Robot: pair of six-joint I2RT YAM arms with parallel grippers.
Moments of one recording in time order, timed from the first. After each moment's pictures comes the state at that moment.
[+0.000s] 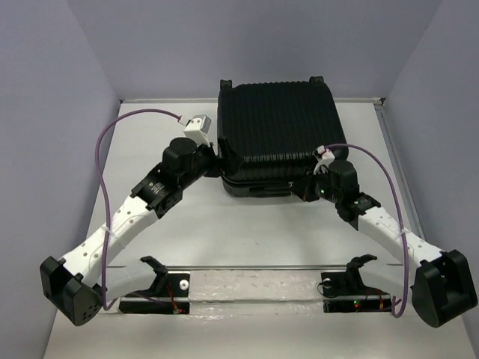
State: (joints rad) left arm -0.64 1.08 1.00 -0.25 0.00 -0.55; right arm 0.39 1.06 0.58 -0.02 -0.31 0.39
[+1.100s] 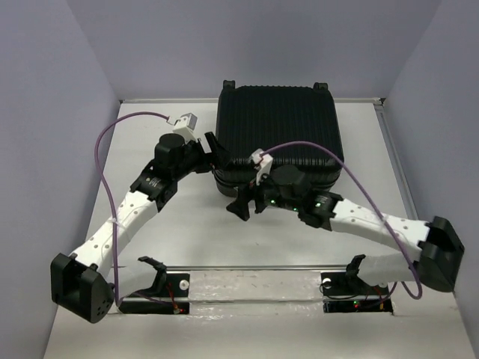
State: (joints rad) left arm -0.45 1.13 0.92 -0.15 0.17 -0.61; right arm 0.97 1.33 0.89 0.06 -0.11 0.37
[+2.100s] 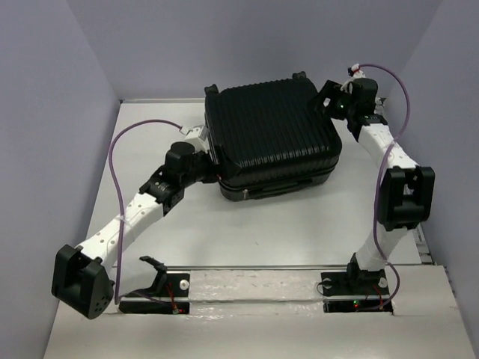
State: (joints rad) left arm -0.49 1.16 0.86 -0.13 0.21 -0.60; right arm 0.03 1.74 1.45 -0.09 -0.31 0.43
